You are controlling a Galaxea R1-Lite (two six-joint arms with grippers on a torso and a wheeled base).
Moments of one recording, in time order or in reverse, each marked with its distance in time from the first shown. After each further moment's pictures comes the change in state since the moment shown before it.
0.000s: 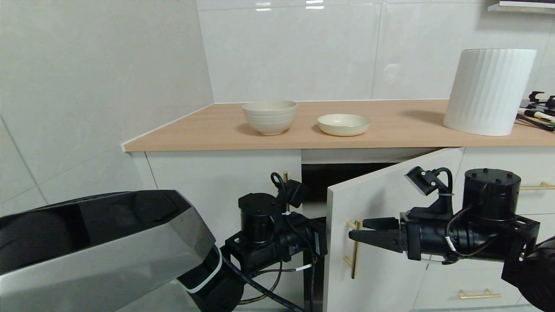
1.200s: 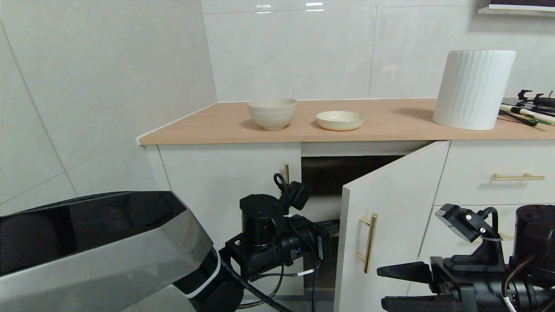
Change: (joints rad) left arm -0.012 -0.017 0.009 0.021 -0.013 -0.020; right arm 0.068 -0.212 0.277 0.006 0.039 -0.001
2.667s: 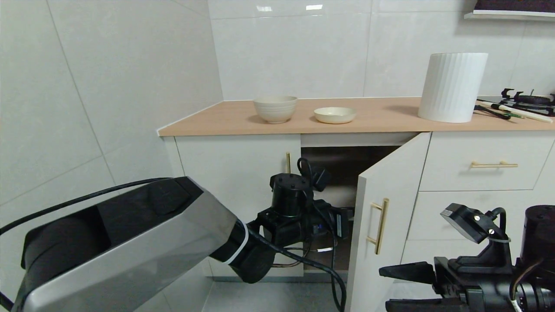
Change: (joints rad) left arm 0.009 0.094 -0.359 0.344 0.001 -0.018; right arm 0.001 -0.030 0.010 0.000 0.000 0.000
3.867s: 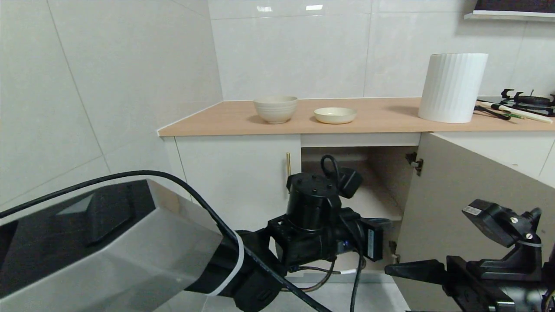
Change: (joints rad) left arm -0.158 -0.150 0.069 0.059 0.048 0.000; right arm 0.044 -0.107 0.011 -0.001 -0.028 0.003
